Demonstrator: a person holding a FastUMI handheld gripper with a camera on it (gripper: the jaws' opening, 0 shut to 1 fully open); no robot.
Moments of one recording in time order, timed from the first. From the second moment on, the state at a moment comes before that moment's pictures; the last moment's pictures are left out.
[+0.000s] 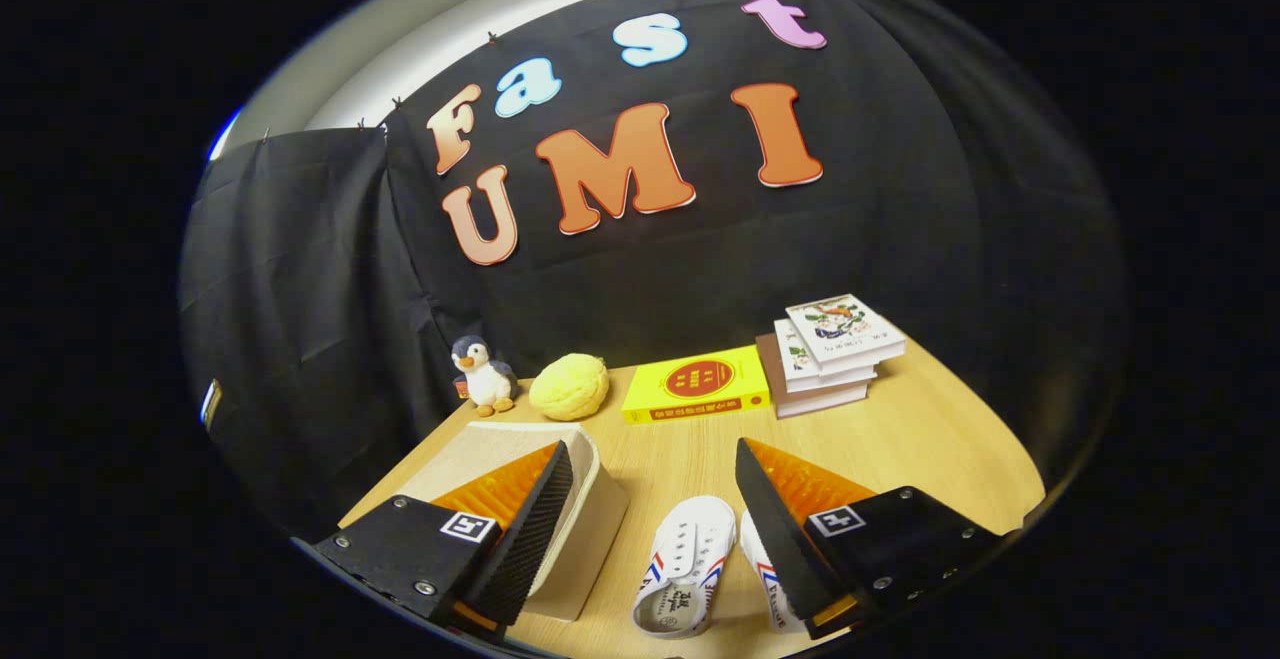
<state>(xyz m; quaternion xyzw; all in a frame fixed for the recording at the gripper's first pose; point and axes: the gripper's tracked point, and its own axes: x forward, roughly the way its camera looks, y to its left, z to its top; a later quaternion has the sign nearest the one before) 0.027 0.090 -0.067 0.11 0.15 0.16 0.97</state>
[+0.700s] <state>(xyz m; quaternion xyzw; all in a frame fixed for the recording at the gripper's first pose) 0.016 0.166 -0.133 0.31 0.32 0.31 0.84</state>
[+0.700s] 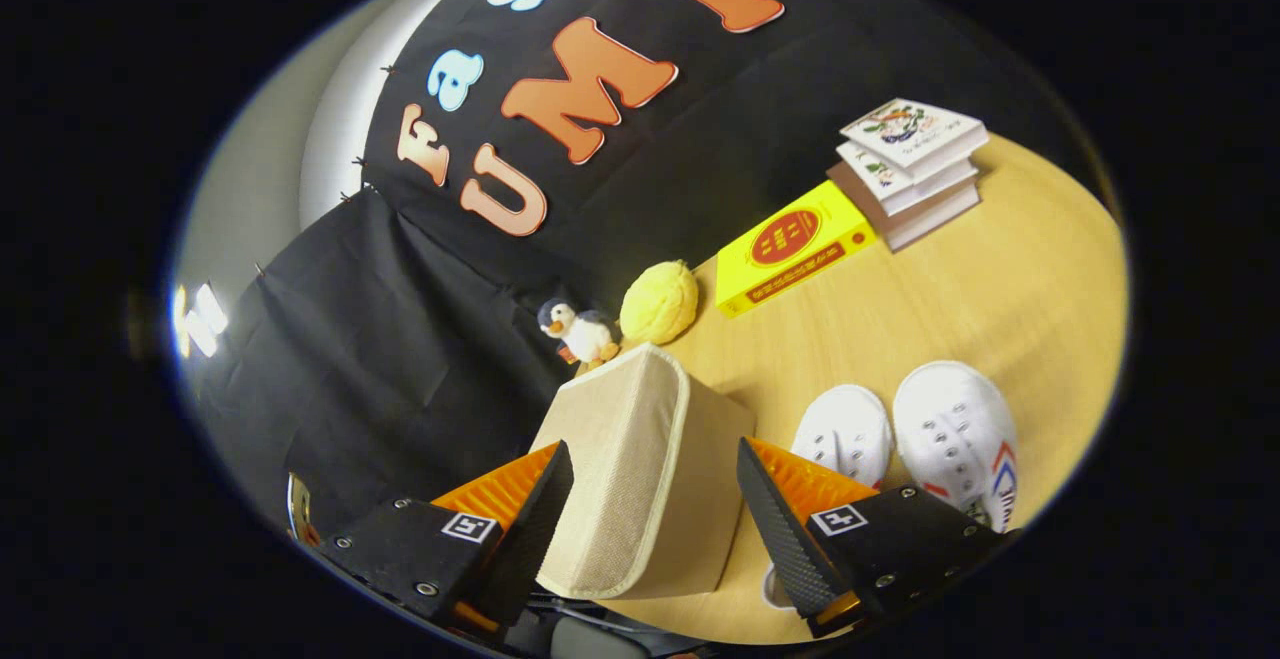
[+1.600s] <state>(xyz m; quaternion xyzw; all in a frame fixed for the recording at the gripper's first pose) 0.005 0.234 -0.167 0.47 0.42 0.38 0.68</state>
